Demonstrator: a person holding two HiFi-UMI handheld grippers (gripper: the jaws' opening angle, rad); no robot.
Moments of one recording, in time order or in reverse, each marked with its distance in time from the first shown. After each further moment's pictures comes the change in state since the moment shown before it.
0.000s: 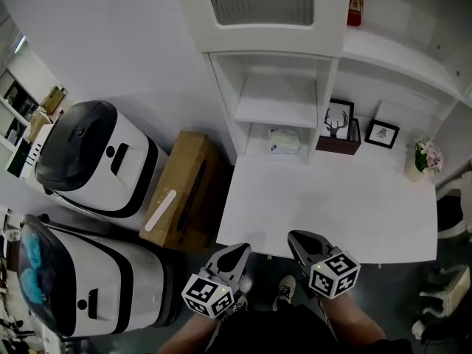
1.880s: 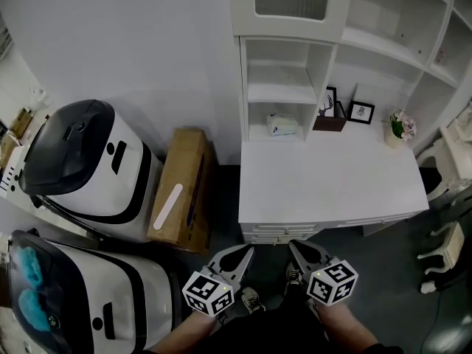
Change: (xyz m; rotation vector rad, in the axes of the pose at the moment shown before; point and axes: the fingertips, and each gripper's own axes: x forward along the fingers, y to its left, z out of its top) left arm -0.147 0.035 -0.033 -0.017 0.016 -0.264; right arm -0.006 0.159 -0.089 0.063 -0.070 -0.237
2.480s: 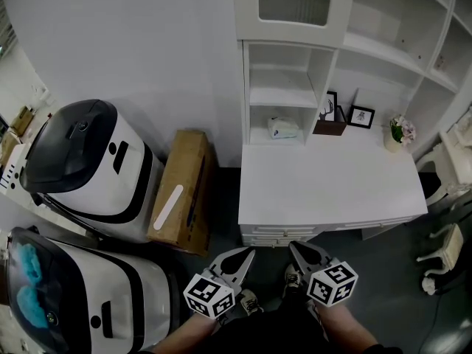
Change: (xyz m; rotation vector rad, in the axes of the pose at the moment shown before) left arm -0.003 -0.008 0.001 0.005 -0.014 0.001; right arm -0.003 0.001 0.004 -0.013 -0.001 0.005
